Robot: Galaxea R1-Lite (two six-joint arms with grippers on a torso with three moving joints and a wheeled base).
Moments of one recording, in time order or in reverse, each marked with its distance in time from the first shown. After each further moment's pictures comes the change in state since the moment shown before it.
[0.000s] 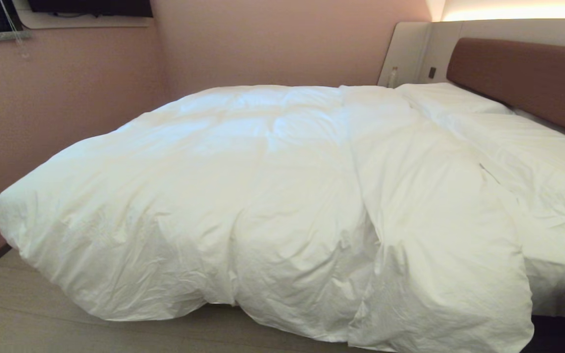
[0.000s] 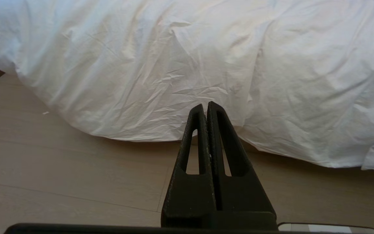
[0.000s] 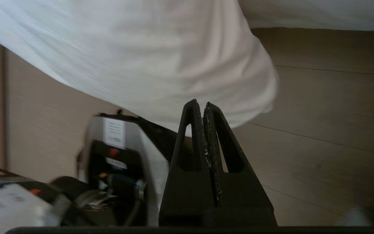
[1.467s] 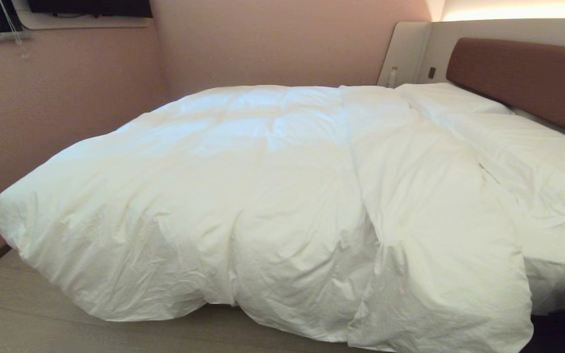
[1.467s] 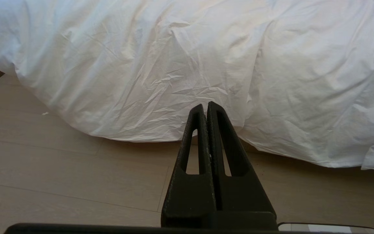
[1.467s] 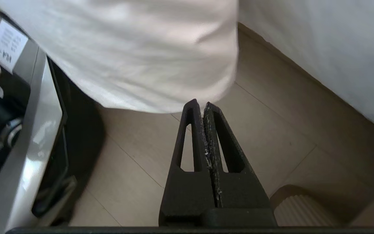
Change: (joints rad) left arm 0.000 0.000 0.000 0.000 0.000 0.000; right arm 0.010 0.273 -0.094 -0.033 -0.040 -0.683
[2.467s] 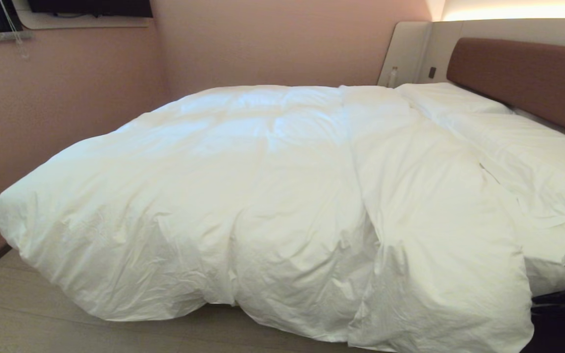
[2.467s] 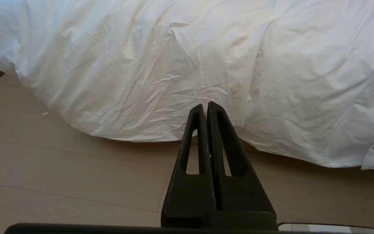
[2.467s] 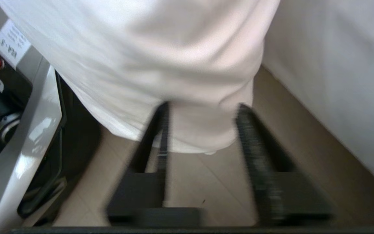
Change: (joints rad) left arm 0.000 0.000 0.000 0.000 0.000 0.000; right arm 0.076 -0.015 -0.004 0.004 0.039 -0.029
